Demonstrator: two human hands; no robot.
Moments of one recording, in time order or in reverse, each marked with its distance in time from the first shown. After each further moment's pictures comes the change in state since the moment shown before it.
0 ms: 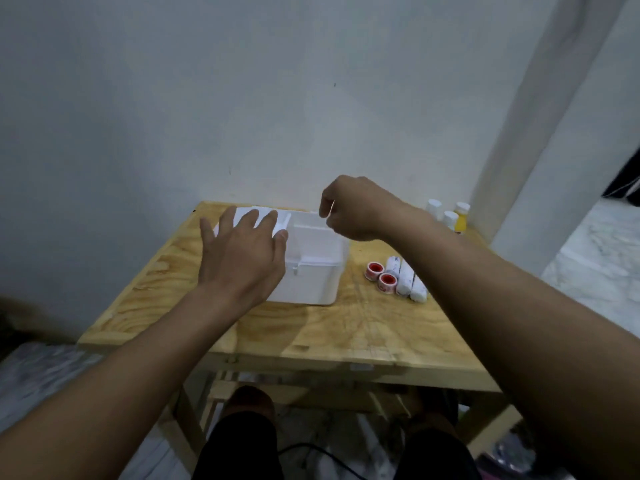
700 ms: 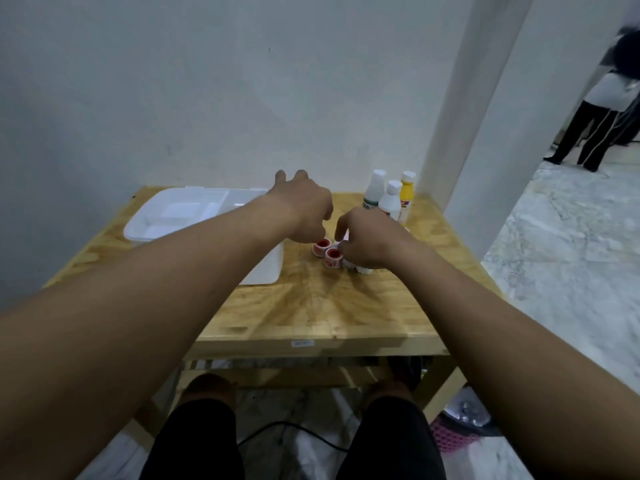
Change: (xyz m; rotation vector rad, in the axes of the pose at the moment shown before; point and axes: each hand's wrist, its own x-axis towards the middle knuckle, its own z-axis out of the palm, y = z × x) left_hand 0.078 0.140 0.028 0.314 -0.382 0.491; right_hand -0.065 0.106 0.044 -0.011 -0.071 0.192
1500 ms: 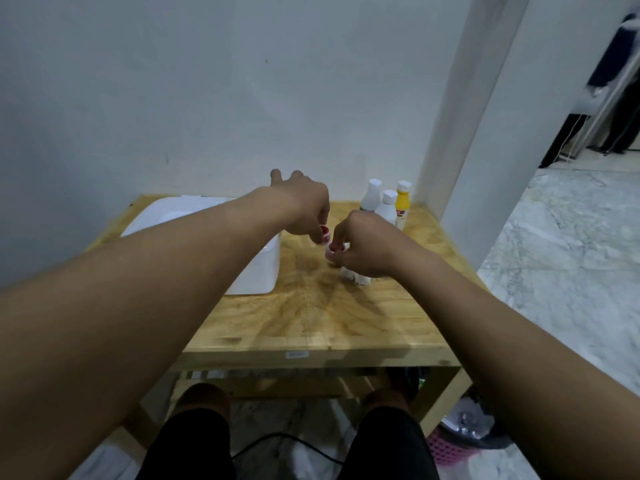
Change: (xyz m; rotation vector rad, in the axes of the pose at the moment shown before) left_hand 0.019 -0.005 -0.013 -0.087 0.006 -0.045; right_hand -0.007 0.002 -0.011 0.005 0.045 -0.122
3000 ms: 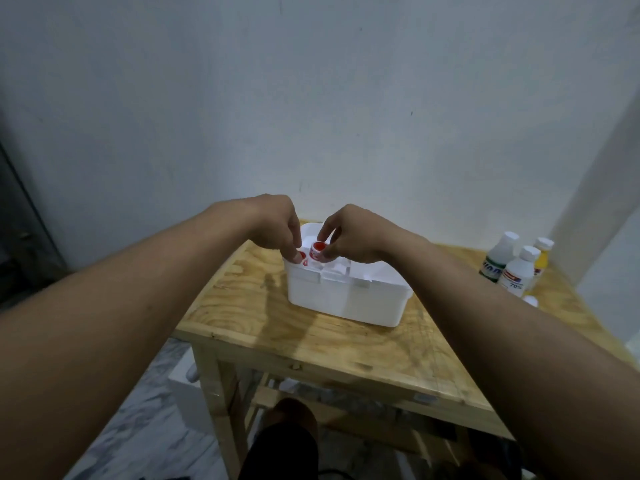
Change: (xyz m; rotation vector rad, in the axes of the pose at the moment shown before) left_hand -0.134 -0.204 -0.001 -0.378 -0.133 -0.364; right_hand 0.102 -0.182 0.003 0.245 -0.177 -0.227
